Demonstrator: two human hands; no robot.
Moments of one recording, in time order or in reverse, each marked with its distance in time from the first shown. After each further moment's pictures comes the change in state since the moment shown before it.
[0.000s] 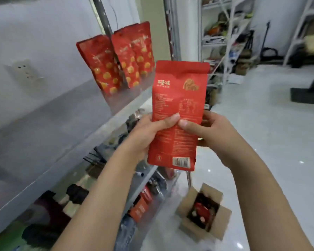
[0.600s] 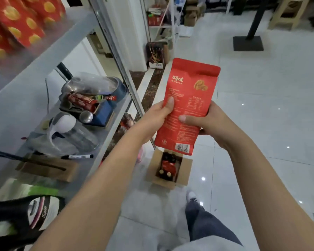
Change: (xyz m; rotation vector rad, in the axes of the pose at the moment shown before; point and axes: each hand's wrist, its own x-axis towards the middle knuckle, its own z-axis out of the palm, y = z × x) left_hand 0.088 -0.123 0.127 0.178 -0.319 -0.181; right_hand -0.026 0.112 -0.137 -0.090 0.278 0.237
